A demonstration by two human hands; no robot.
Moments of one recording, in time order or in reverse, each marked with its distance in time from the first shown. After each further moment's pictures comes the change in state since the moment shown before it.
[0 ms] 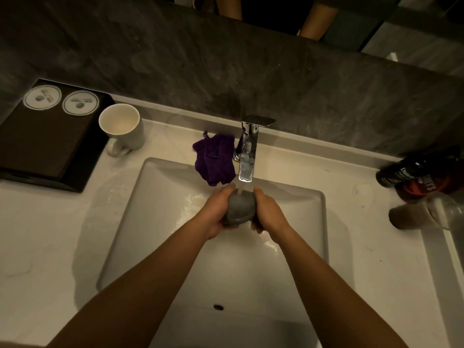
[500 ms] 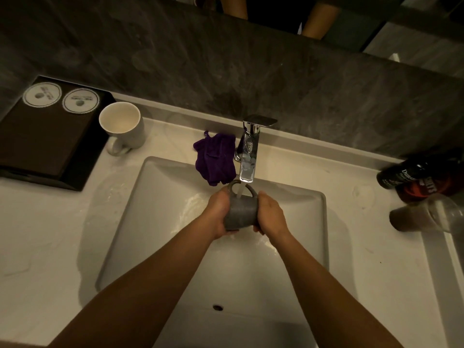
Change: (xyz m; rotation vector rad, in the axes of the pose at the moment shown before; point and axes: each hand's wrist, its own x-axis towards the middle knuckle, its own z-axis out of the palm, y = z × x) left_hand 0.002 0.001 0.012 -0.083 0.075 -0.184; right_hand 0.002 0.006 0.006 -0.019 0.138 0.015
